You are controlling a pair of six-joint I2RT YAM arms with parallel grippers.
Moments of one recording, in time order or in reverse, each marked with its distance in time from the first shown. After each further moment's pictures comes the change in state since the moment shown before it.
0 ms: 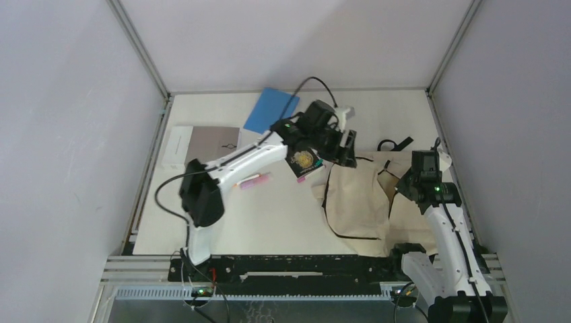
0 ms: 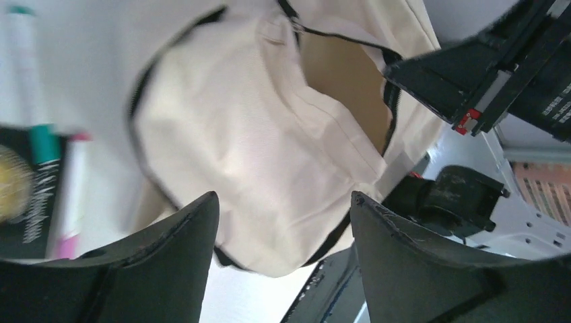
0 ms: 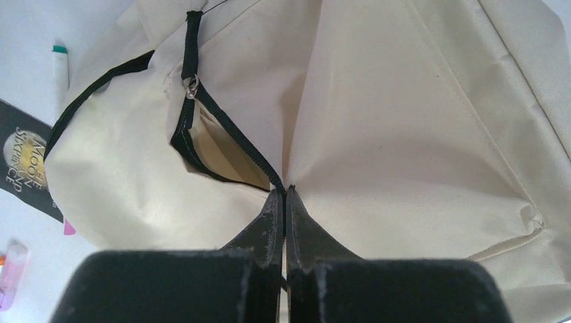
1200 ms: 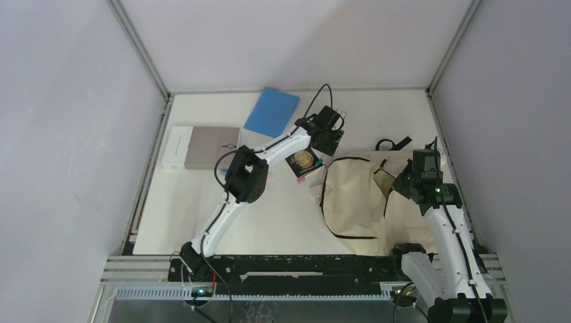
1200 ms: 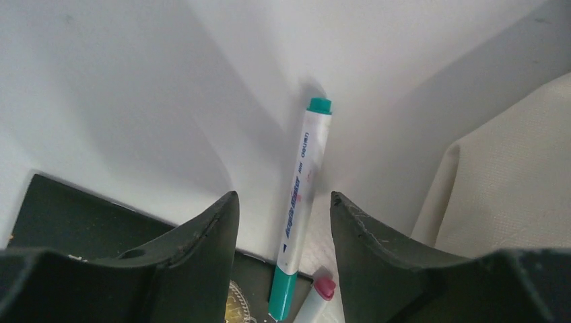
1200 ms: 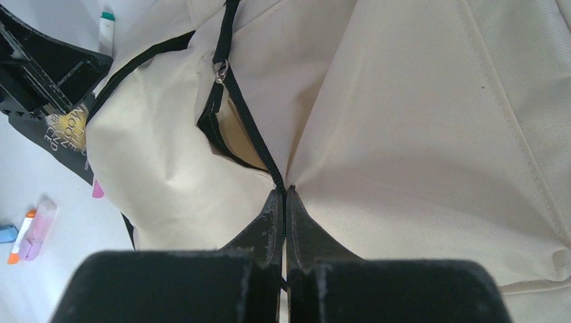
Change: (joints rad) left arm 0.130 0.541 0.407 -0.081 -0.421 0.213; right arm -0.003 -0.002 0.001 0.037 -0.132 -0.054
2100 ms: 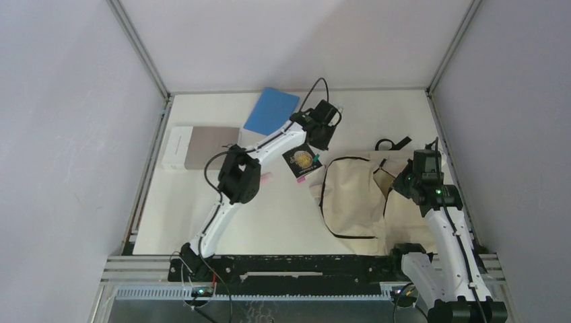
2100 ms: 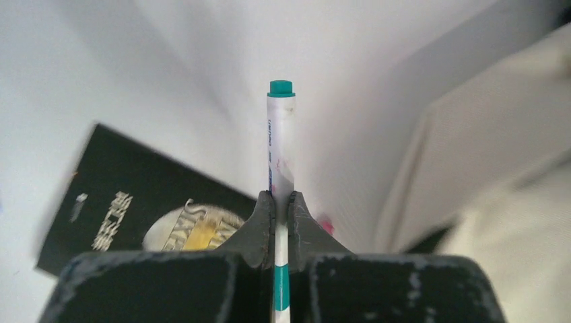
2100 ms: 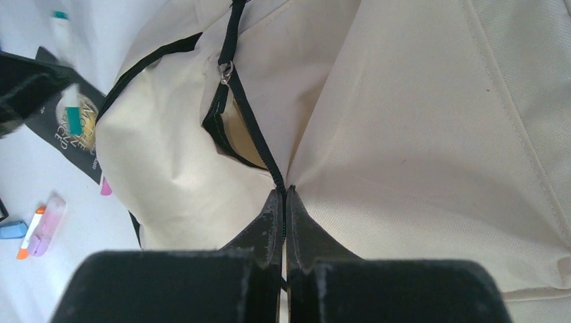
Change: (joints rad) left arm 0.005 -0.076 -0.024 -0.082 -0.014 -0.014; right arm 0.000 -0.011 -0.001 0.008 -0.012 0.000
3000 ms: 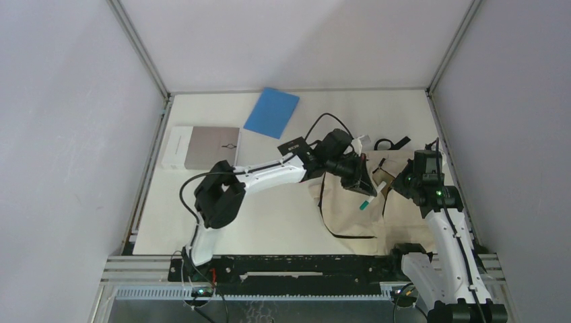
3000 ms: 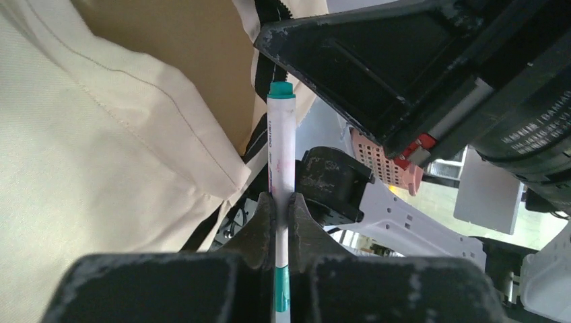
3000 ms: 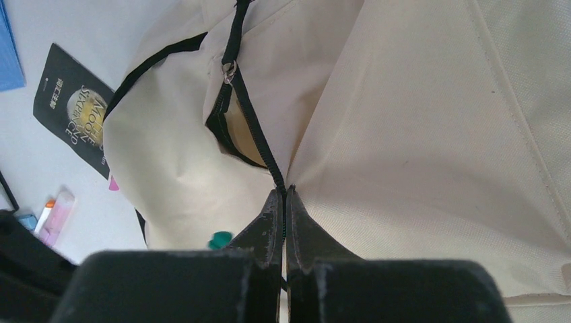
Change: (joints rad) left arm -0.232 -0.437 -0.623 0.593 0.673 -0.711; right arm 0.000 -0.014 -0.001 0.003 -0.021 0.003
